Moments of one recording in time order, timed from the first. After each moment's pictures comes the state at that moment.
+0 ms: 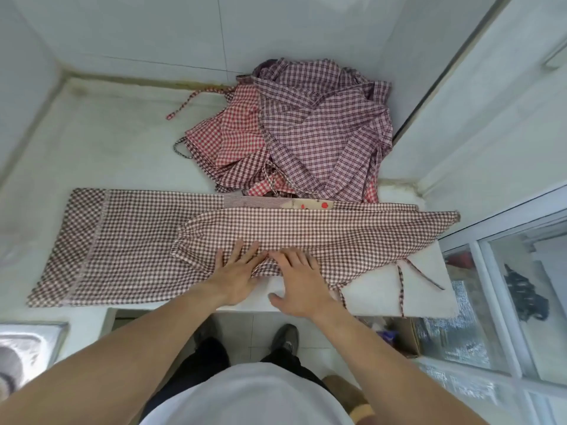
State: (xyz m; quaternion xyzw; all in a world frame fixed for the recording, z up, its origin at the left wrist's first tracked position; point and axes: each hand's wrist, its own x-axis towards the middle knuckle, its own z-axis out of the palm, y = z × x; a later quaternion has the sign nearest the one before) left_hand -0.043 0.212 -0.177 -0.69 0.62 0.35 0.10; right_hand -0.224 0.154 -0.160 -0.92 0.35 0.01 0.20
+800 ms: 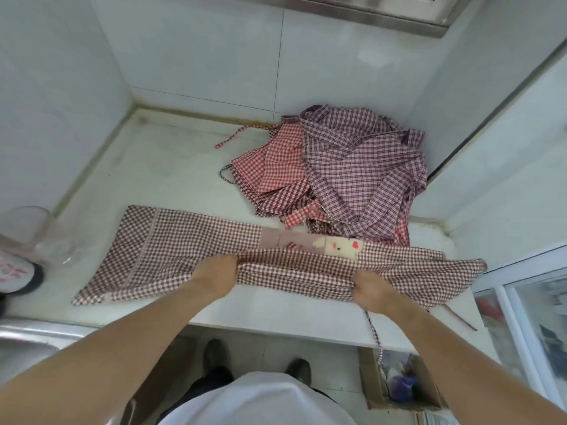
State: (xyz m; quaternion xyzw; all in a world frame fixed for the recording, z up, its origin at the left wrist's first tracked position) left_hand 0.058 0.236 -0.145 -0.81 0.53 0.23 0.08; right_hand -0.251 0.075 -0.133 -0.88 0.38 0.22 0.20
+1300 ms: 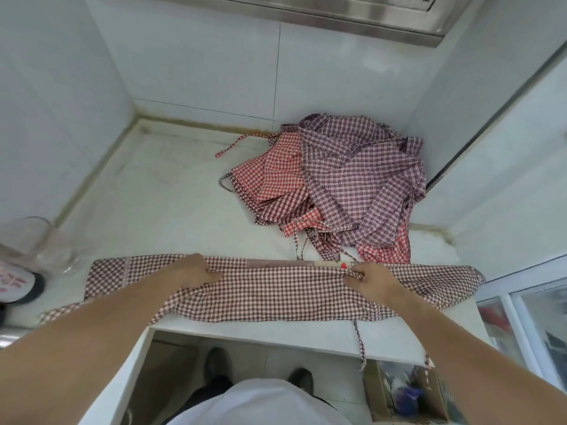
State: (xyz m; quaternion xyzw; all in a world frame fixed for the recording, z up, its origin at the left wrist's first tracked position) left_hand 0.129 0.236 -0.156 -0.81 0.45 0.36 0.10; right_hand -0.250 0.051 -0.119 -0.81 0.48 0.11 0.32
